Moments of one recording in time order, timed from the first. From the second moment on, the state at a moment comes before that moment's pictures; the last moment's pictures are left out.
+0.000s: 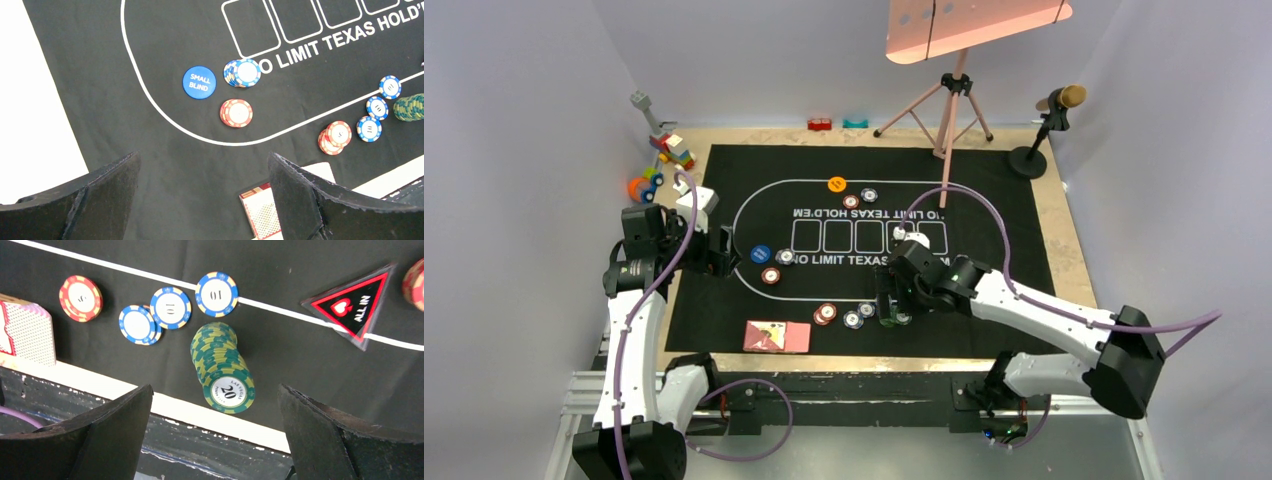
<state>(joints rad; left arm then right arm) 0.18 0.88 0.85 -0.74 0.50 0.27 0.91 1.20 0.85 -0.72 0.18 0.72</state>
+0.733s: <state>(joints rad) 0.18 0.88 0.85 -0.74 0.50 0.27 0.94 1.35 0.80 -0.65 0.17 0.76</state>
